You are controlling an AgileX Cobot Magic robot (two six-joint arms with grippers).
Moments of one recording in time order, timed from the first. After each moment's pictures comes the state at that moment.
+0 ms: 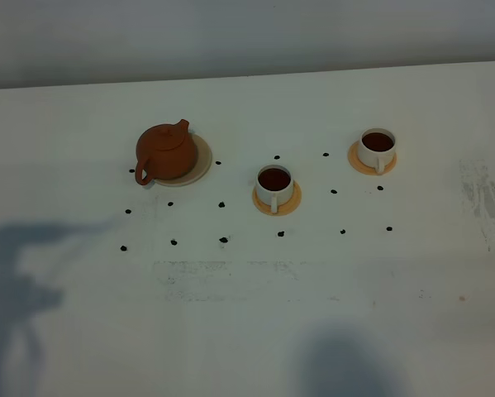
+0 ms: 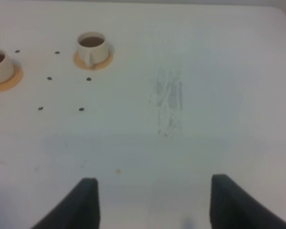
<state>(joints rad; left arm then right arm) 0.08 0.85 -0.74 0.09 0.91 0.04 -0.06 -0.01 -0.49 0.09 1.07 -0.08</state>
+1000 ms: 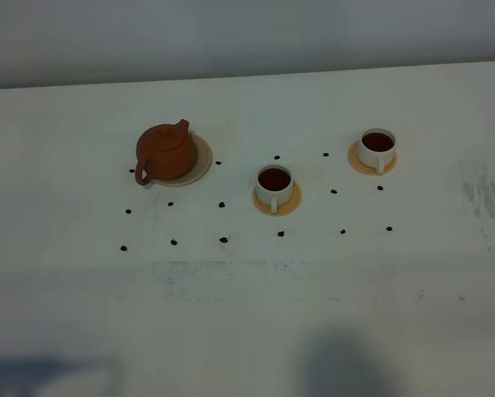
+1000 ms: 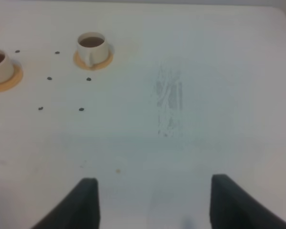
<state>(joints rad) 0.08 0.09 -0.45 -0.07 1.06 0.06 -0.06 -0.01 -0.49 0.09 1.07 -0.08</state>
